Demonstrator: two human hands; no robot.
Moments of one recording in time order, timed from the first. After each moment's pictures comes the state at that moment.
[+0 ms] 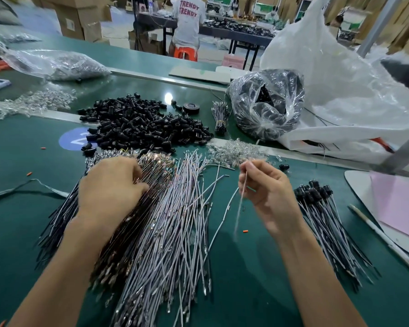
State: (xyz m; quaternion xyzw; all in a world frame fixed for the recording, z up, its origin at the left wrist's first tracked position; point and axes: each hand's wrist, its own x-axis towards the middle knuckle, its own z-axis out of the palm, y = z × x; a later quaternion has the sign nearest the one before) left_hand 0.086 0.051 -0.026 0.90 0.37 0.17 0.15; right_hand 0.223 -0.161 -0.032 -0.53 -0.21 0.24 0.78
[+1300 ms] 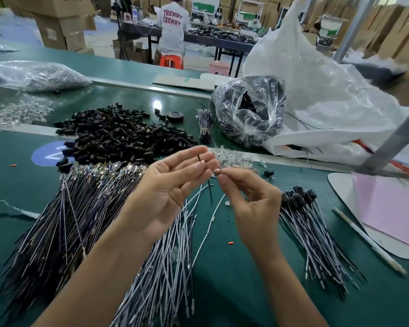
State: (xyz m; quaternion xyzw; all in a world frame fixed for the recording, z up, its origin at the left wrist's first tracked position) left_hand 0.134 -0.019 0.002 0.38 0.03 0.14 0.91; right_hand 0.207 -0.153 -0.036 -0.64 -0.33 -0.11 0.68
